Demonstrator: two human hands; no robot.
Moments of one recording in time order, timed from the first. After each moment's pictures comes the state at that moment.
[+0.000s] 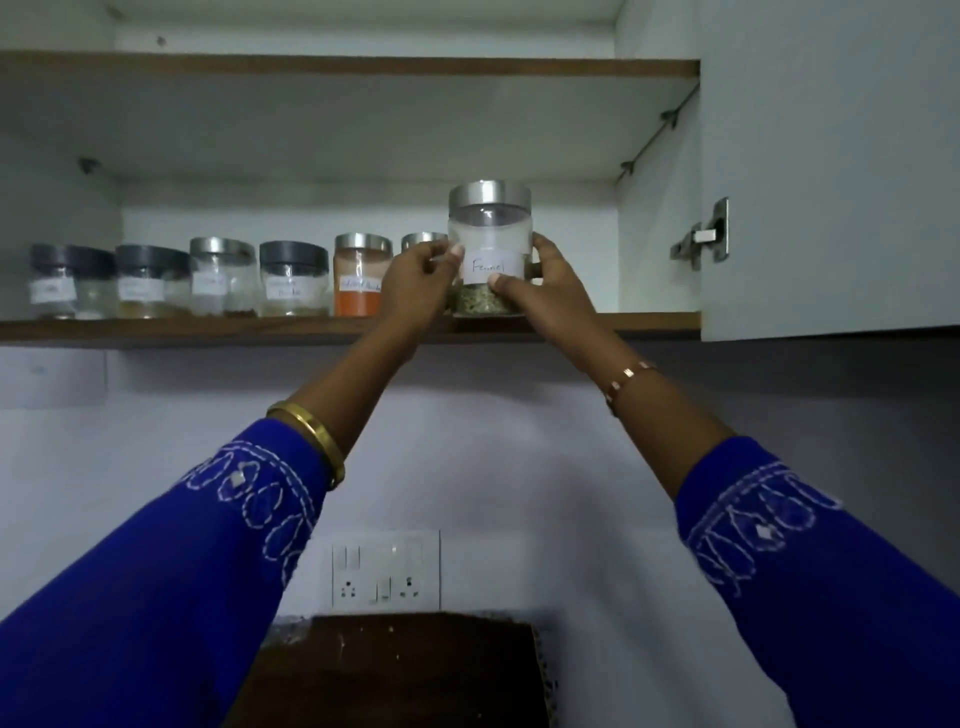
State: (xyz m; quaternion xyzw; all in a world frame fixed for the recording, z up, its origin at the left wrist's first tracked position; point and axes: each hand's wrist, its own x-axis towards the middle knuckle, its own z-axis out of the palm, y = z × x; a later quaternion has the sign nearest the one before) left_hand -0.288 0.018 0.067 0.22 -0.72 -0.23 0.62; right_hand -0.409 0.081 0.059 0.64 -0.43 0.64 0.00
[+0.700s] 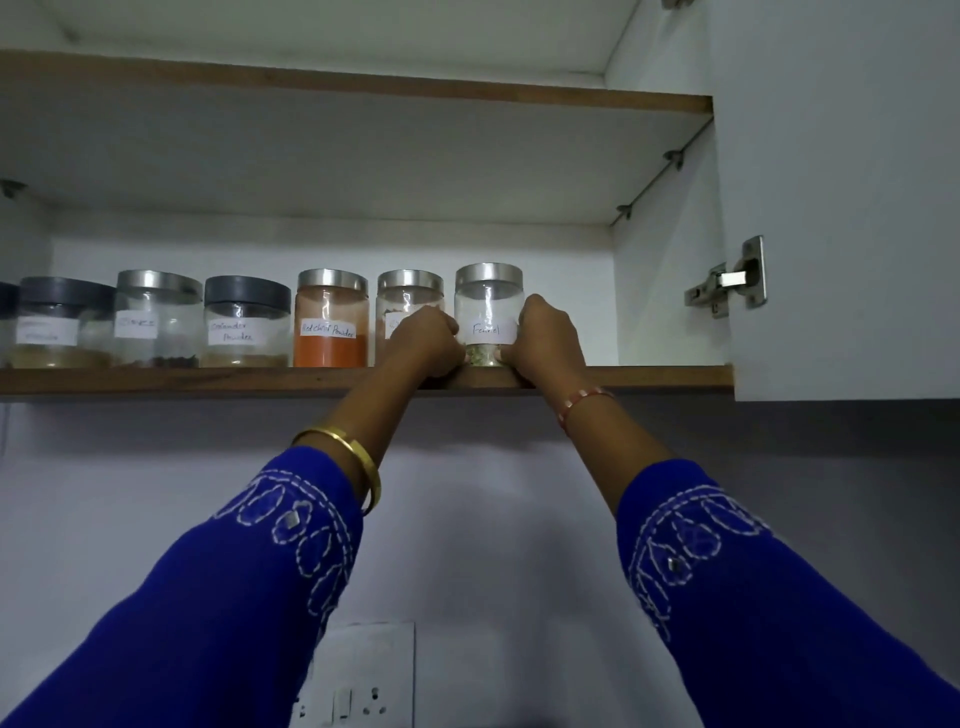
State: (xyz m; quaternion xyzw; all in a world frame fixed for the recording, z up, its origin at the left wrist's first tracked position) left_hand -0.330 -0.060 0.095 0.42 -0.80 -0.05 0.43; right_hand -0.445 -0.021 0.085 0.54 -0.65 0.49 0.22
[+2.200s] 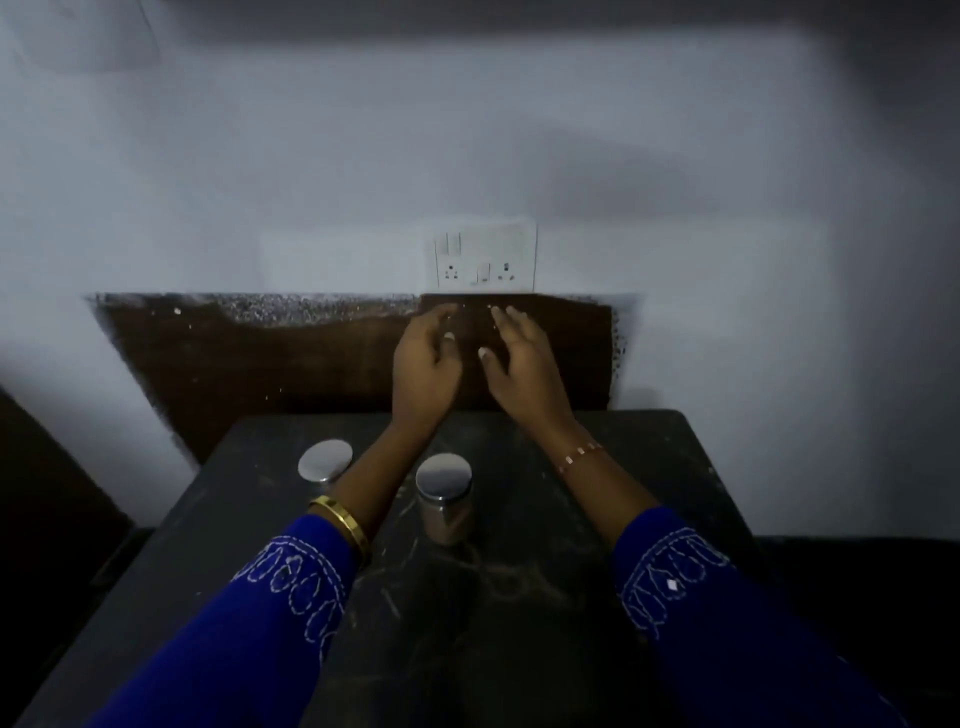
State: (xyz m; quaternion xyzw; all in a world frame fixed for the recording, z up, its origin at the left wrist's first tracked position) left_hand -0.117 0.044 -0.290 0.41 -0.71 -0.21 0.53; right_hand -0.230 0.076 -0.299 0.63 -0.63 0.44 -0.06
